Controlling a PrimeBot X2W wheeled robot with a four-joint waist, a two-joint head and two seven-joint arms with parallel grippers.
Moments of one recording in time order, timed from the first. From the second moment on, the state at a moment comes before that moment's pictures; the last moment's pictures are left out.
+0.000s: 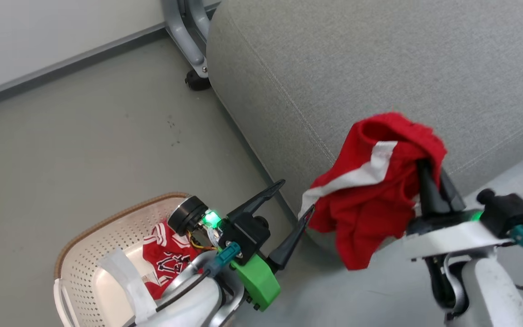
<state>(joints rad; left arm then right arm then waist) -0.43 0.21 -0.85 0.17 -0.32 -0.02 -0.09 -0.14 -0.05 0.06 0.08 0.25 0.13 -0.26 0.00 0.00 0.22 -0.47</state>
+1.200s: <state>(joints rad) -0.73 0.22 -0.87 0.33 -0.16 -0.09 -0.26 -0.76 -0.15 -0.53 0.39 0.41 0.13 -0.26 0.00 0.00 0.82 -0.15</state>
